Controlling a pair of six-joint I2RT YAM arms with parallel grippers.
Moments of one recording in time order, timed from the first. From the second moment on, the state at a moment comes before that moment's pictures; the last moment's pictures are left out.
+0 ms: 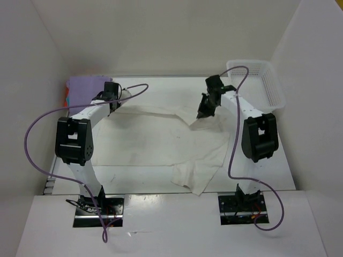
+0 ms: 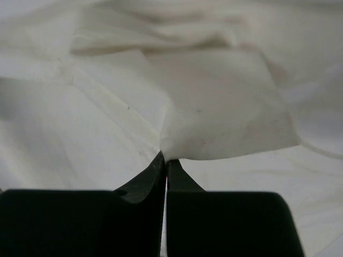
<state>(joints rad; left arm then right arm) -0.08 1.87 1.35 -0.34 -0.40 0.86 0.25 1.94 1.62 -0.74 -0.15 0.58</state>
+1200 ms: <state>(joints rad) -0.07 1.83 1.21 -0.37 -0.36 0.88 0.24 1.86 1.20 -0.58 0.02 0.59</state>
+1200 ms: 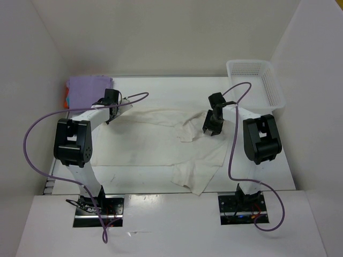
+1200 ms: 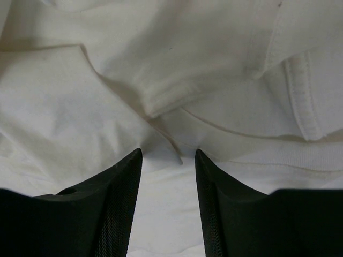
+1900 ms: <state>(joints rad) -0.07 1.83 1.20 -0.37 -0.36 0.88 0.23 1.87 1.21 -0.58 0.02 0.56</state>
